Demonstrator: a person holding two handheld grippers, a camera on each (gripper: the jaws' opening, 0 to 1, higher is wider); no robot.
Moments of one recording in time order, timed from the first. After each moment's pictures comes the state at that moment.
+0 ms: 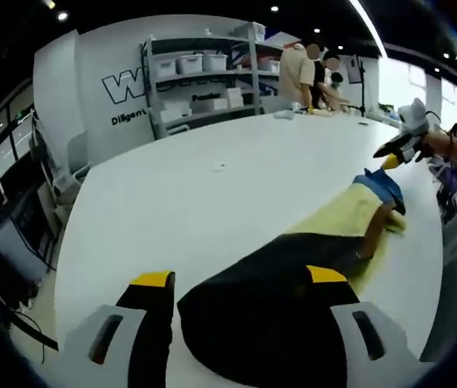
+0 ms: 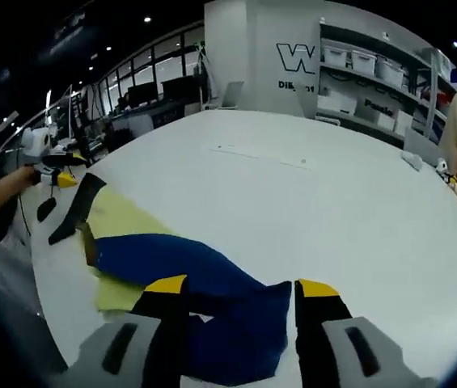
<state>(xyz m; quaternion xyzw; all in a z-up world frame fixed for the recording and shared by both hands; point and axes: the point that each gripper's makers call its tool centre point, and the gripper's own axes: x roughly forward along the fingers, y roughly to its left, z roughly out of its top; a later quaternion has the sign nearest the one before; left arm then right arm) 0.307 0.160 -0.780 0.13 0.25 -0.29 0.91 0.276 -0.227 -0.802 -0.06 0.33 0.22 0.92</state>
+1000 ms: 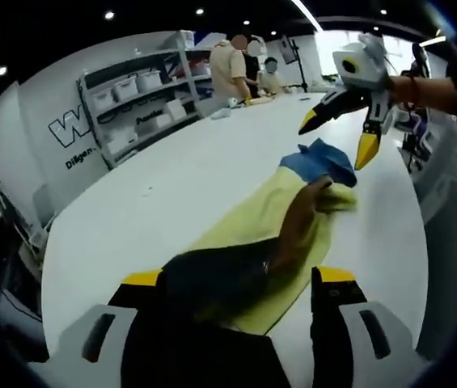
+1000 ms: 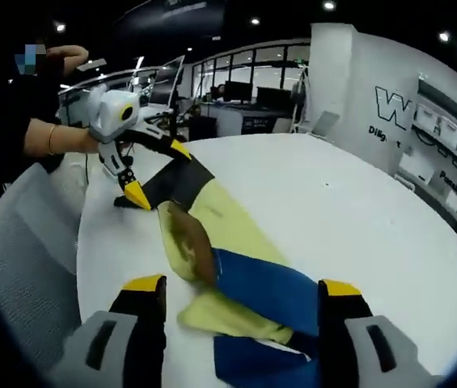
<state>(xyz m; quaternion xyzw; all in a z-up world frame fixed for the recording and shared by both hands) 0.259 0.069 -0.802 0.24 0.21 -0.39 0.87 0.229 -0.110 -0.794 -0.19 0.25 0.41 0.85</state>
